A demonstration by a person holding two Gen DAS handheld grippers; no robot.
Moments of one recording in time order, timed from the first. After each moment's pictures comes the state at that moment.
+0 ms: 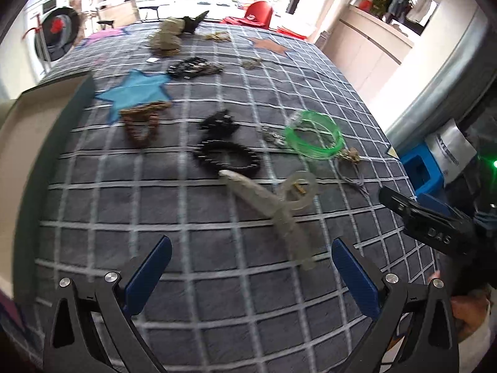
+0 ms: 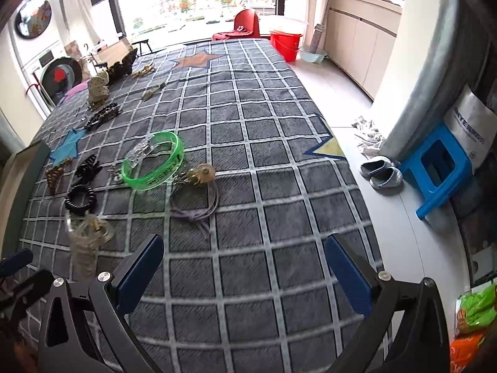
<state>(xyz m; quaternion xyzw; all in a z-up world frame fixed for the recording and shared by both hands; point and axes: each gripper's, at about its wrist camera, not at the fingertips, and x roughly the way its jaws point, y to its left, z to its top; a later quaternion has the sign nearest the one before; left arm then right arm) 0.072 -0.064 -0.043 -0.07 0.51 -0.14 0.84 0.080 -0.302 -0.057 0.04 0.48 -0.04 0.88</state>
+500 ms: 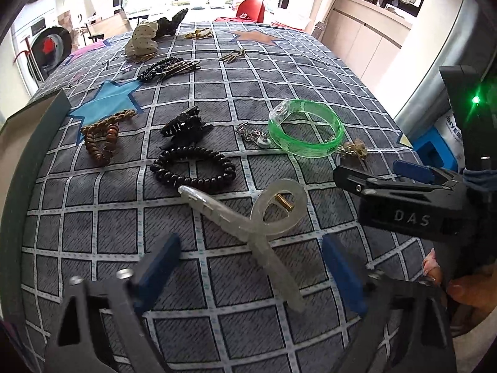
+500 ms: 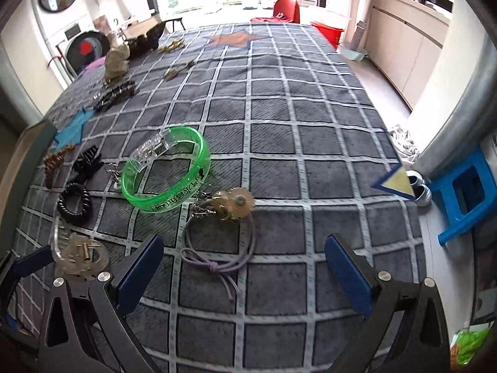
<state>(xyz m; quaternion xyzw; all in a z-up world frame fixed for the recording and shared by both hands) 0.089 -0.100 -0.065 -0.01 0.51 -0.12 0.85 0.134 -0.281 -0.086 0.00 0.50 0.03 0.86</state>
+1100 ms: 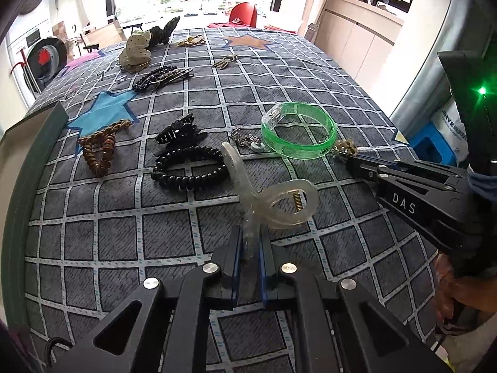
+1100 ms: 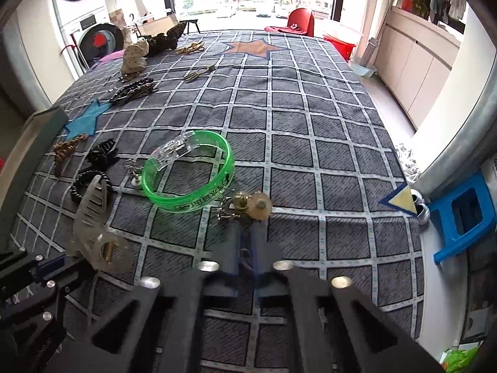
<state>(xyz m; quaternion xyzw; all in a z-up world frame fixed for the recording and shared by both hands) 0.084 -0.100 -0.061 0.00 0.49 -0.14 0.86 0.126 -0.271 -0.076 -0.01 0.49 0.05 0.87</state>
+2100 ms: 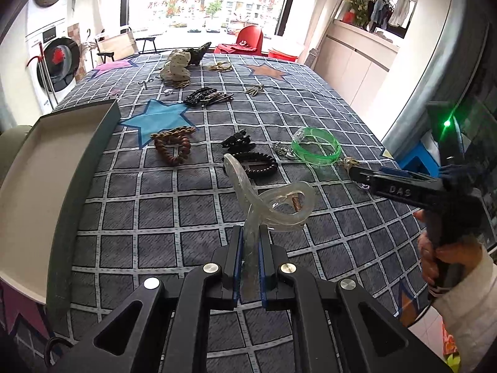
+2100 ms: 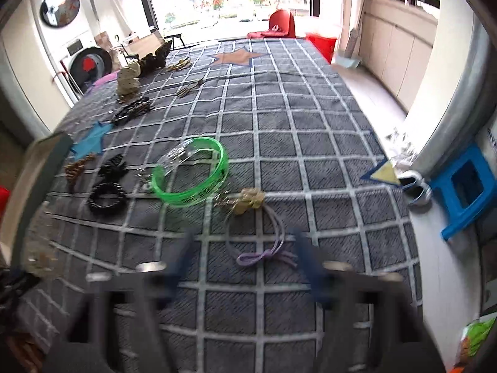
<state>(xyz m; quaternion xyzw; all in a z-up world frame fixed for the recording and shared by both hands) 0.035 -0.026 -0.027 -0.04 0.45 -0.14 0.88 0.108 -0.276 -0.064 0.01 0.47 0.02 0.88</state>
